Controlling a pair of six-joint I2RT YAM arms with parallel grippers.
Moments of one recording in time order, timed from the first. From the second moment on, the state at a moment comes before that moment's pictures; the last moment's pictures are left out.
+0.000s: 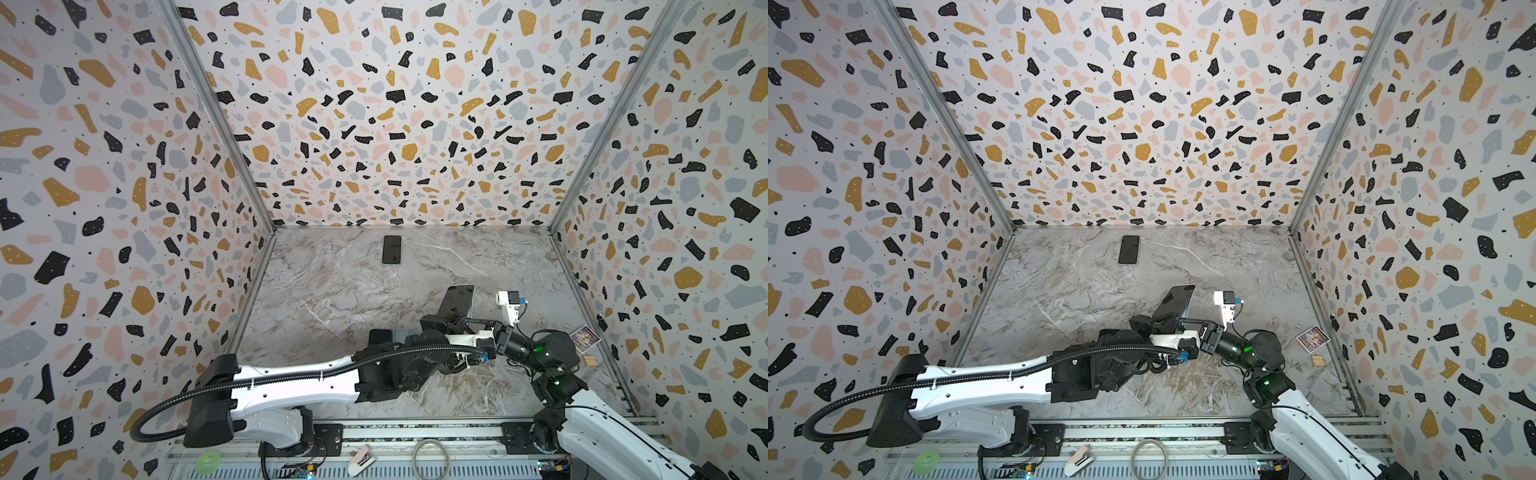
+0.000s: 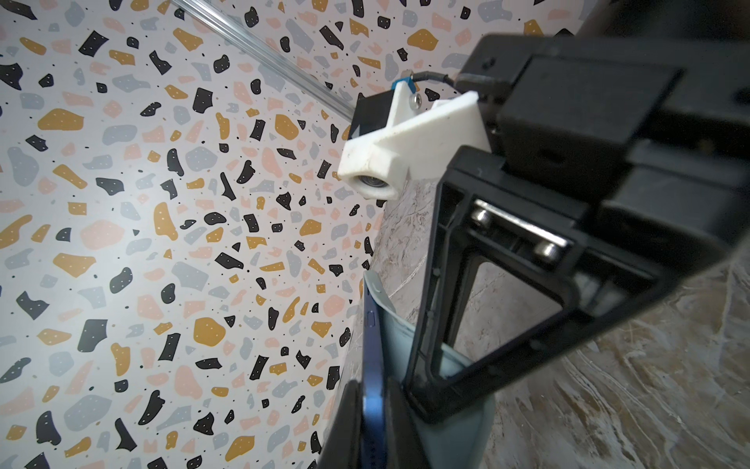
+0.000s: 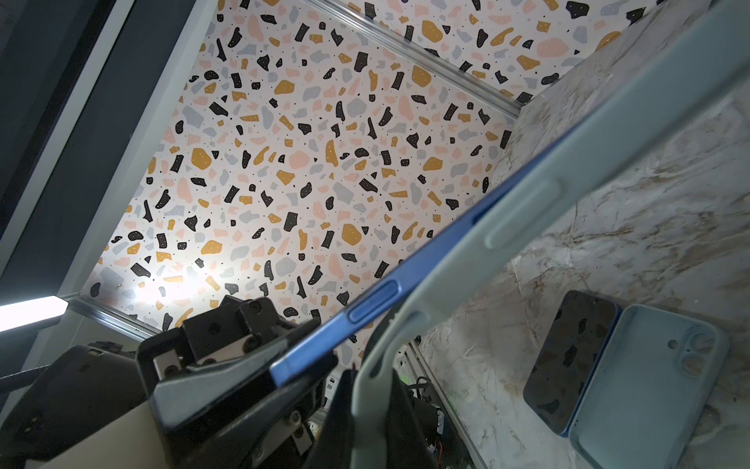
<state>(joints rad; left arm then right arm) -1.35 1.31 1.03 0.02 -0.61 0.82 0.53 0.67 0.23 0.66 -0.64 1.24</state>
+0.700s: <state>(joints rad) -1.34 1.25 1.03 0.01 -0.61 0.77 0.53 0.65 0.25 0.50 -0.60 1.20</state>
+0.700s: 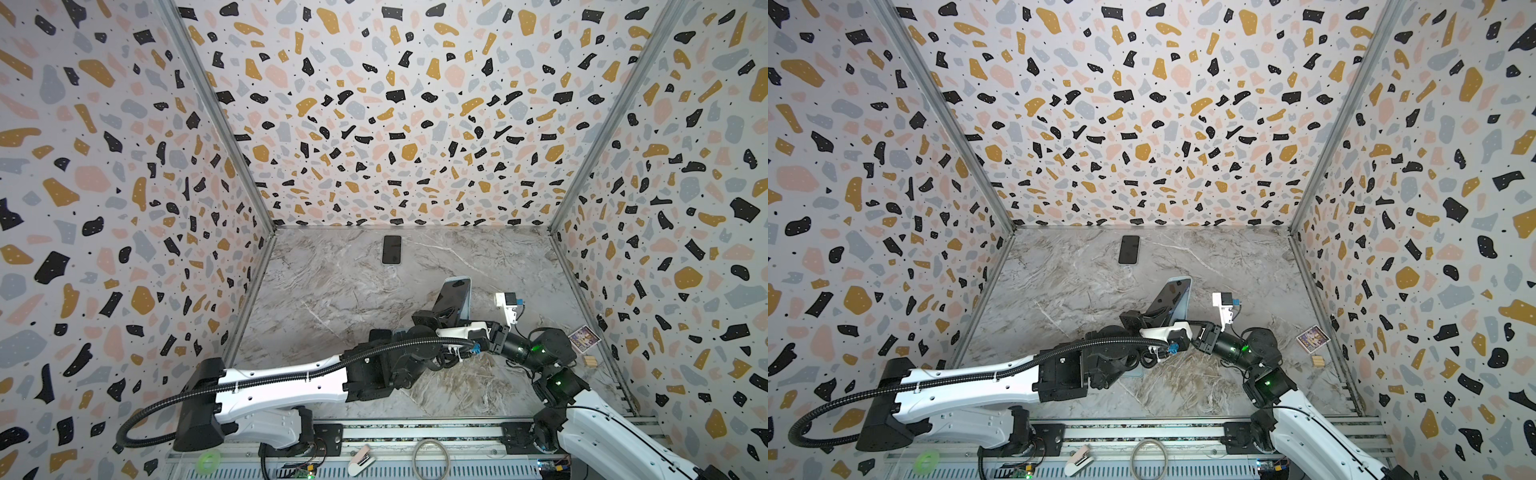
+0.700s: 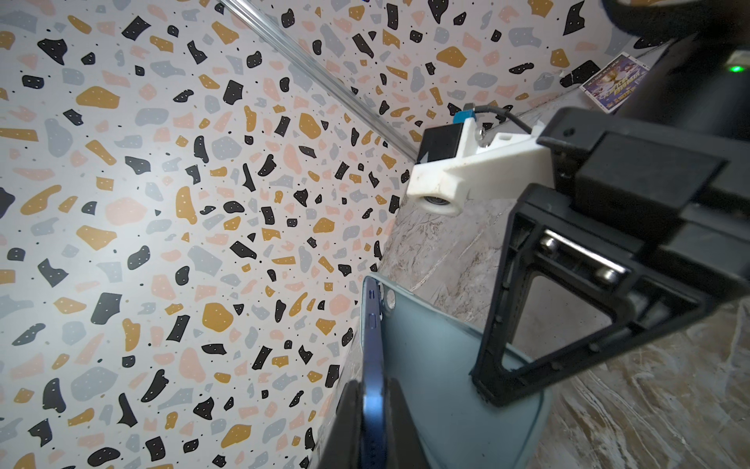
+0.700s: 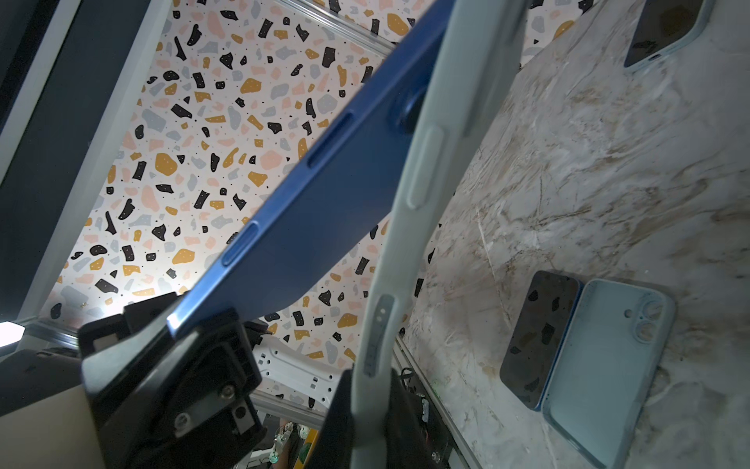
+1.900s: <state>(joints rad) -1.45 1.33 0.84 -0.03 -0.75 0.57 0.38 0.36 0.25 -0.19 -0.52 1.09</state>
